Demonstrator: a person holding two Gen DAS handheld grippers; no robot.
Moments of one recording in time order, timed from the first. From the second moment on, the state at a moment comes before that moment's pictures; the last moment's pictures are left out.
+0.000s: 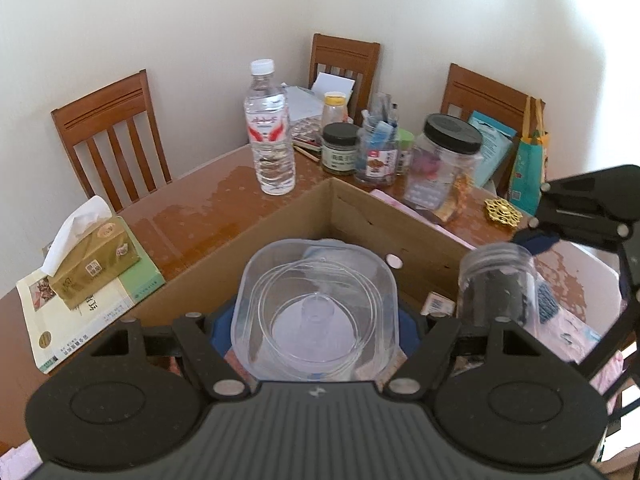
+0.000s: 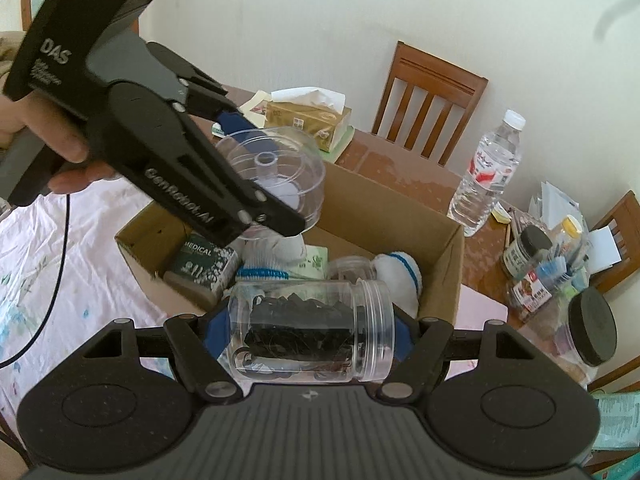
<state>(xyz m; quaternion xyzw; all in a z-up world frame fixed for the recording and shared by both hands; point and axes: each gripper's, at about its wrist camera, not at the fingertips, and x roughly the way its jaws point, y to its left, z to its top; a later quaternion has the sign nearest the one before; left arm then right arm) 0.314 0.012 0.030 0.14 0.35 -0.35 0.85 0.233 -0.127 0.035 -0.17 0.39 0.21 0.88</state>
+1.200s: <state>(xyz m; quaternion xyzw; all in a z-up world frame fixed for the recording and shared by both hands) 0.365 -0.002 -0.004 0.16 0.38 -0.35 0.84 0.224 -0.150 0.017 -0.12 0.42 0.14 0.89</state>
